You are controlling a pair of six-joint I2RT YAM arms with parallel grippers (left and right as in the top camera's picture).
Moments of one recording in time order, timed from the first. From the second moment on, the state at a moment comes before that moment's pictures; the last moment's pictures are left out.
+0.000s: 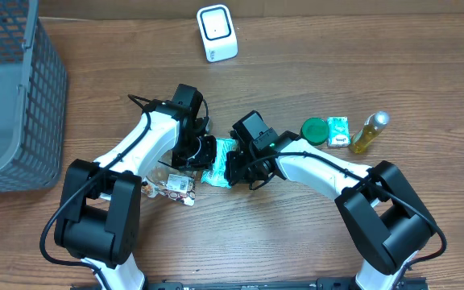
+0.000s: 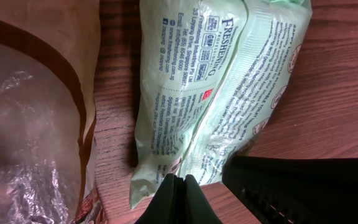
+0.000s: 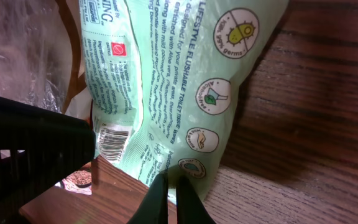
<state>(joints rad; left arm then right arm) -0.32 1.88 1.23 -0.90 0.35 -0.32 0.65 1.89 1.10 -0.43 -0.40 0.62</state>
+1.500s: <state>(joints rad) -0.28 2.01 1.30 -0.95 0.38 -0.31 0.65 1.89 1.10 -0.43 -0.40 0.62</state>
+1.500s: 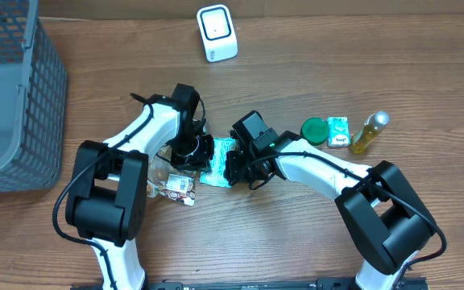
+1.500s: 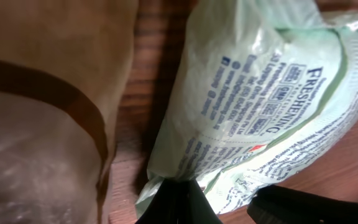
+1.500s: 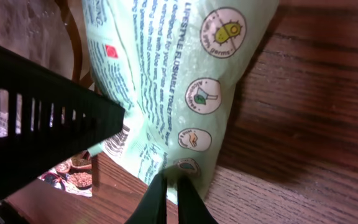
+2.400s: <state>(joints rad) -0.28 2.03 1.38 -0.77 0.37 -0.34 0.64 1.89 1.10 -0.40 -0.35 0.62</state>
